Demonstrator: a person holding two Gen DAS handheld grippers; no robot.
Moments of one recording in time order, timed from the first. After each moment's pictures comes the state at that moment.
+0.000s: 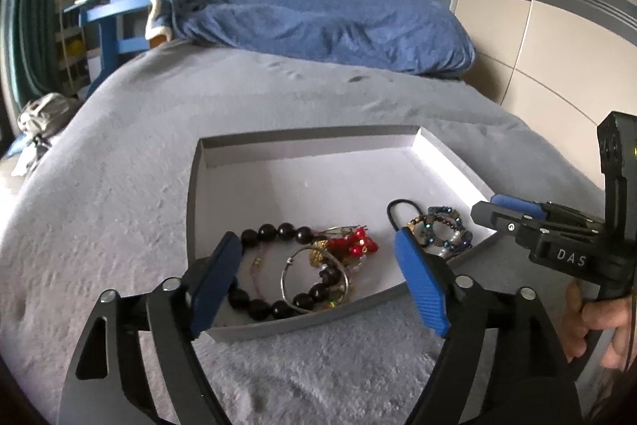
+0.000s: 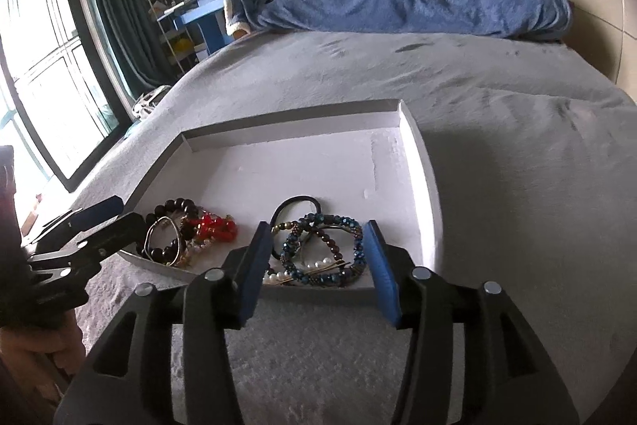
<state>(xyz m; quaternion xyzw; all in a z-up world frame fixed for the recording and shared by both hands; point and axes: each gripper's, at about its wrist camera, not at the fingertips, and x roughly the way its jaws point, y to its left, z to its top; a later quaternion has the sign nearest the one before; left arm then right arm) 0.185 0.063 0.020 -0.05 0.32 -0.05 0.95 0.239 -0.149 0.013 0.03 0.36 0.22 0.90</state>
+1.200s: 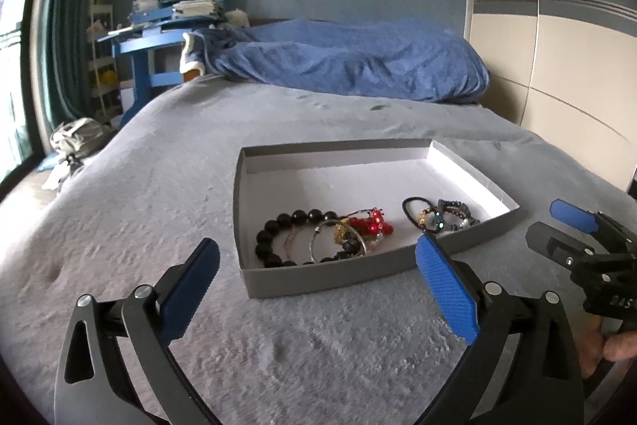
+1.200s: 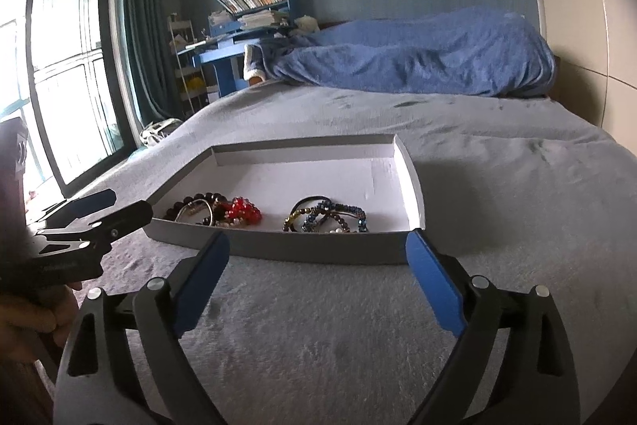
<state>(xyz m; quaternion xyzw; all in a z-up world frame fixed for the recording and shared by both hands) 0.132 0.064 0.011 -0.03 0.25 0.01 0.97 0.155 -0.163 0.013 0.01 0.24 0.23 0.94</state>
